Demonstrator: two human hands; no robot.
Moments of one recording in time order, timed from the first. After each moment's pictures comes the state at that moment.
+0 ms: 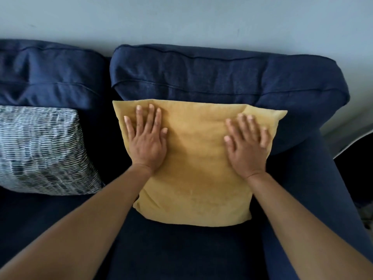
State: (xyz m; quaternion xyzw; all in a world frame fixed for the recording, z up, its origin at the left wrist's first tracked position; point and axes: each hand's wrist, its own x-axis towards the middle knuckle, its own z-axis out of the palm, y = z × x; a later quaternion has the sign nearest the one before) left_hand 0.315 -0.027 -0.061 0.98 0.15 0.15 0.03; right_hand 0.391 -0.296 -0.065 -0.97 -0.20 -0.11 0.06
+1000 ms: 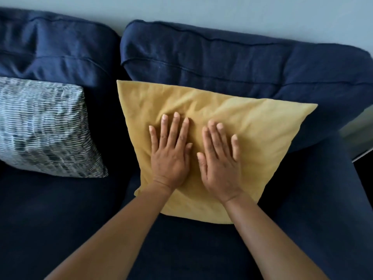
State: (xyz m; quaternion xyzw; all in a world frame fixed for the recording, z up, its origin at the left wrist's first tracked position) left_hand 0.270 -0.083 -0.095 0.97 0.10 0.22 0.10; right_hand 0.311 -0.233 -0.090 -0.91 -0.32 -0.22 0.12
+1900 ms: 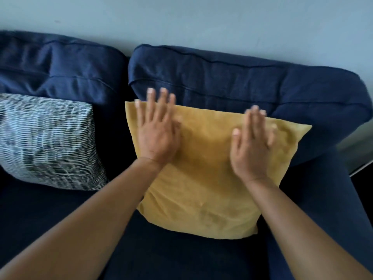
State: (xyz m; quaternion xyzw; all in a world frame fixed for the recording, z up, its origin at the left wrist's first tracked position) left_hand 0.313 -0.030 -0.018 0.96 0.14 0.24 0.06; right_hand 0.374 -0.248 -0.034 -0.95 -0.14 -0.20 0.16
